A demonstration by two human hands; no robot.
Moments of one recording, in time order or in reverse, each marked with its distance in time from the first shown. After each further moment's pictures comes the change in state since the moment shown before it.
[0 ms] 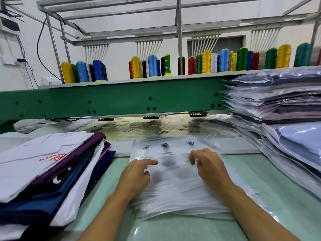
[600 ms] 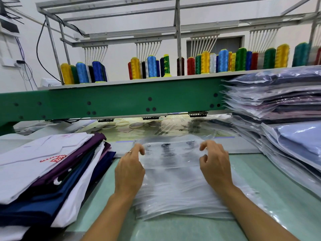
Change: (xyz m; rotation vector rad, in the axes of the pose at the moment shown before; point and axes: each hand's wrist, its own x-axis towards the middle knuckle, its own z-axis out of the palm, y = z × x) left_hand -0.002 0.012 -0.006 0.077 0.399 0.015; right_hand 0.003 -0.002 0.004 -0.017 0.334 0.146
